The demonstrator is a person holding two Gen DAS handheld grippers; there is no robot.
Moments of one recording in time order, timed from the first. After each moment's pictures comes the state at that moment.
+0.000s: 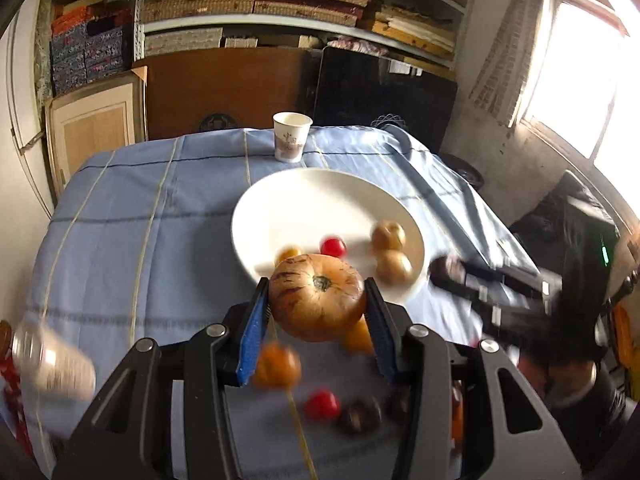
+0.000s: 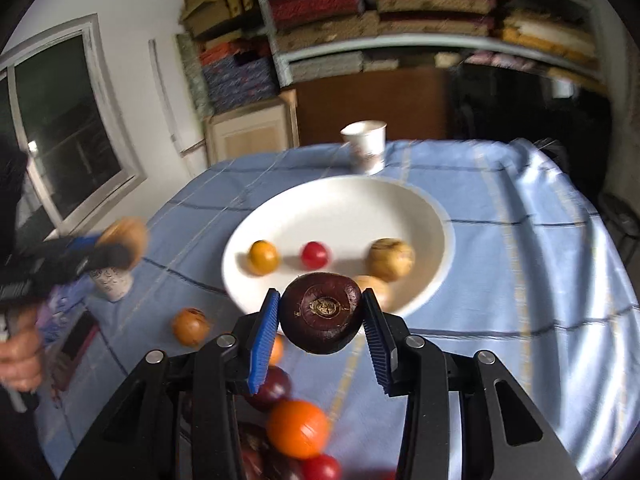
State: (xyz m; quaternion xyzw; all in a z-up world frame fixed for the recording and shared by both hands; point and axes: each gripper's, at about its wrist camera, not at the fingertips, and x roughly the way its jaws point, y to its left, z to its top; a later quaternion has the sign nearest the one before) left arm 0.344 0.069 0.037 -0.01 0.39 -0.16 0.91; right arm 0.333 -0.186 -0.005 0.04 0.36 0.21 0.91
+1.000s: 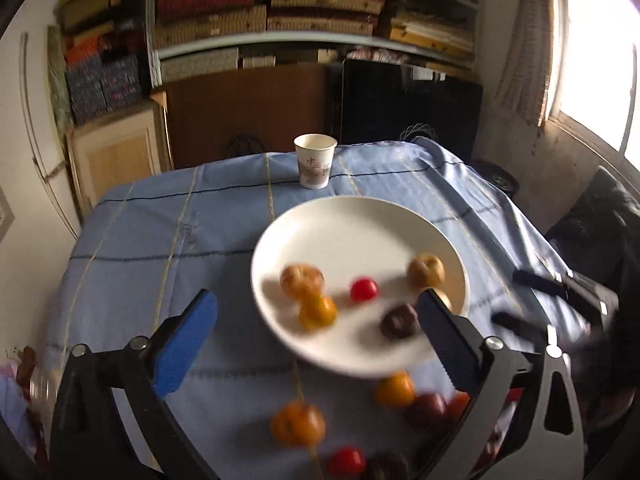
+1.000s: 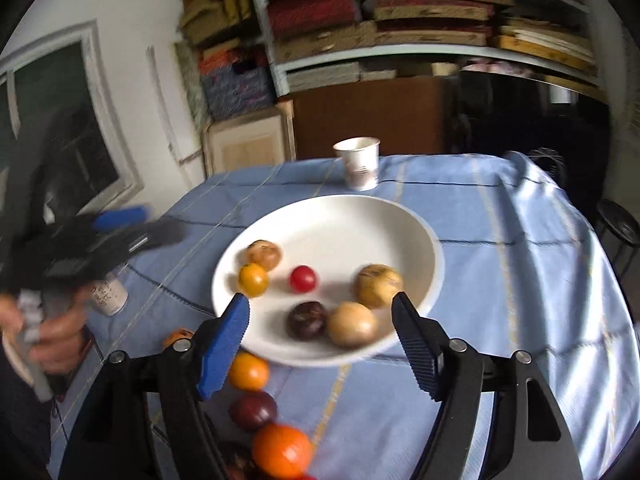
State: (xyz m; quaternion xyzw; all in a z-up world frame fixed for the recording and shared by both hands) left arm 0.348 0.044 0.033 0.03 0.34 -0.10 0.93; right arm 0.309 -0.225 0.004 0.06 0.31 0.17 0.93
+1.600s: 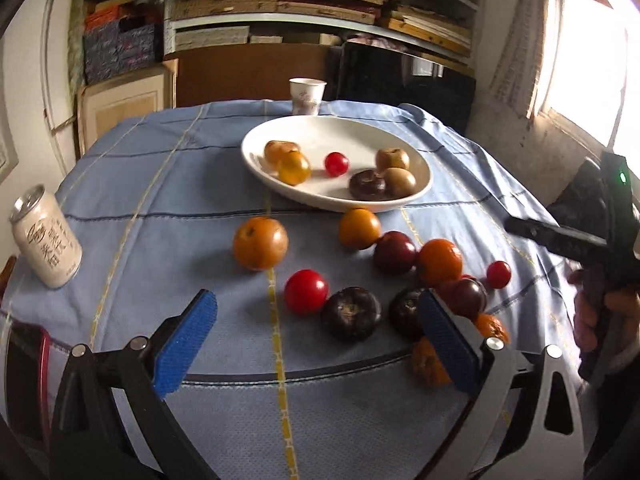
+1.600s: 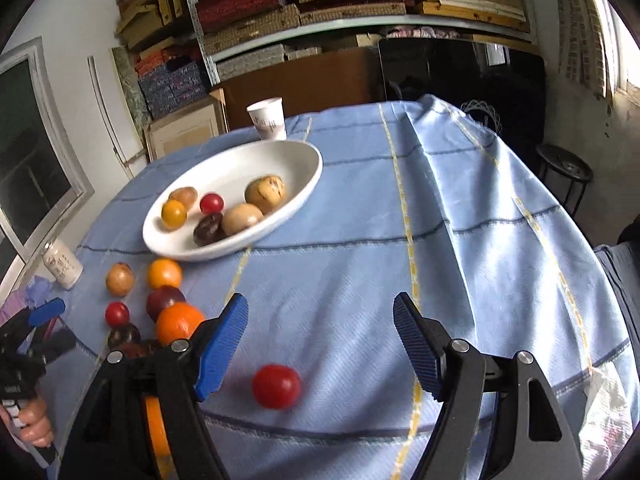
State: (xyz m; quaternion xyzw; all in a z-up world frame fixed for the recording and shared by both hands) left arm 0.231 0.053 -0.048 -0.01 0.36 -0.10 0.93; right arm 0.261 -0.286 -0.049 0.07 0.37 0.09 0.92
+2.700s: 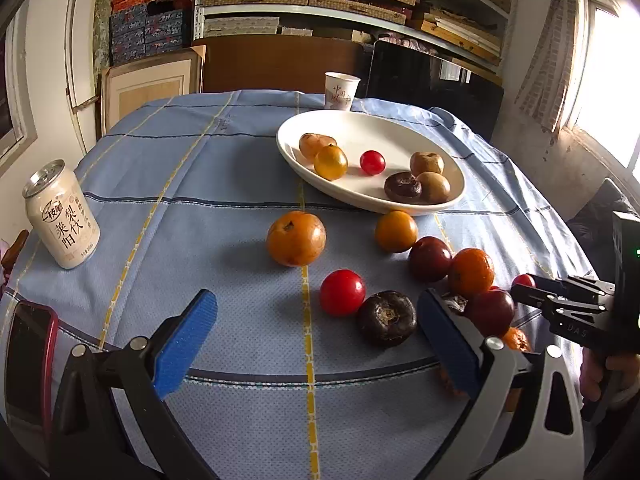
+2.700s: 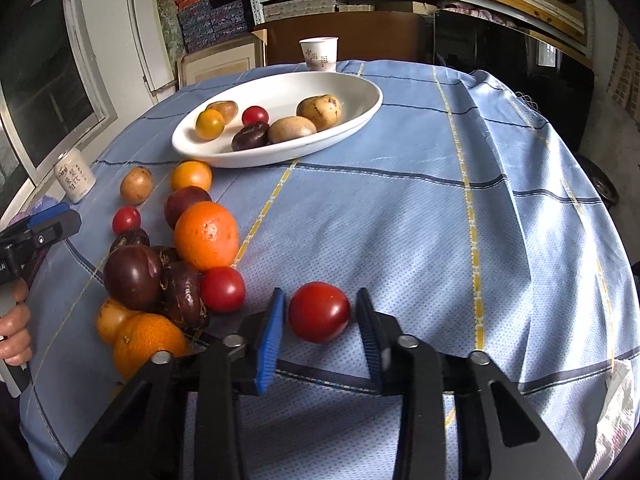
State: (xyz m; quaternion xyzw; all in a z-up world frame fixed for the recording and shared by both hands) left arm 0.241 0.068 -0.051 -0.03 0.37 -0.06 0.92; right arm 0.249 -0.246 -0.075 -0.02 0.43 0.15 0.89
